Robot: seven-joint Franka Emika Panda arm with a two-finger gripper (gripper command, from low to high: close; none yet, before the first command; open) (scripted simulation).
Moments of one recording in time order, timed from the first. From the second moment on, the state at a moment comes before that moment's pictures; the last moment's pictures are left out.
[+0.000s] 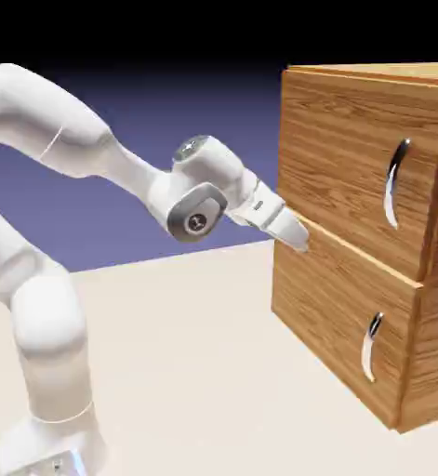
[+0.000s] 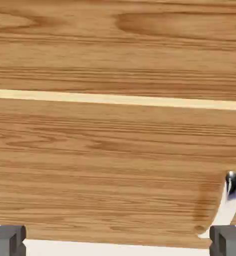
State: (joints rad) arm 0.03 -0.58 -0.02 -2.80 -0.05 3.03 0.72
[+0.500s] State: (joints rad) arm 0.26 -0.67 -0.28 -2.67 -0.70 3.01 0.48
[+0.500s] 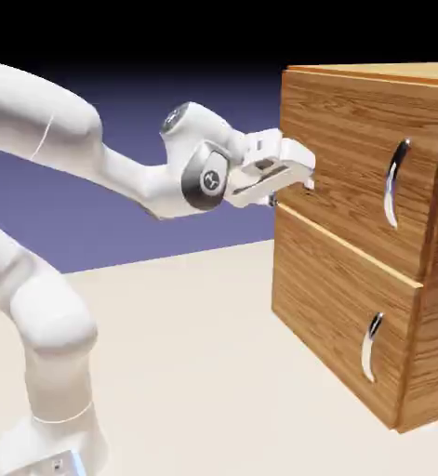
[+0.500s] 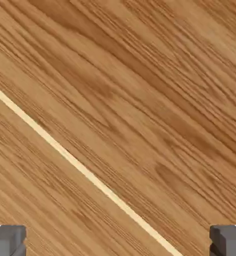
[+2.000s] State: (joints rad) arm 0.94 -0.94 -1.06 -2.30 -2.66 2.93 -0.23
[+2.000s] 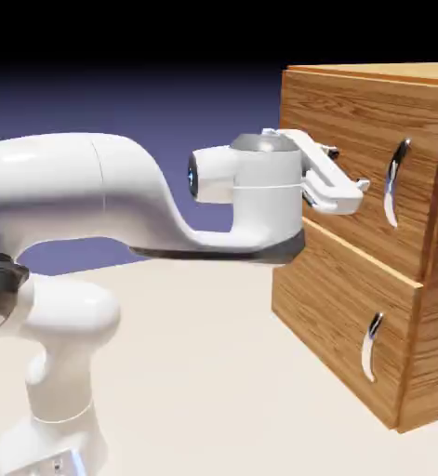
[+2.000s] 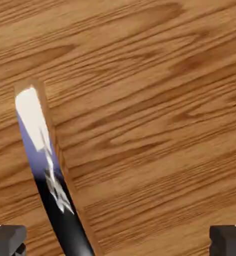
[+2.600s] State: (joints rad) arm 1.02 -0.87 -1.13 -2.25 -2.86 2.83 -0.25
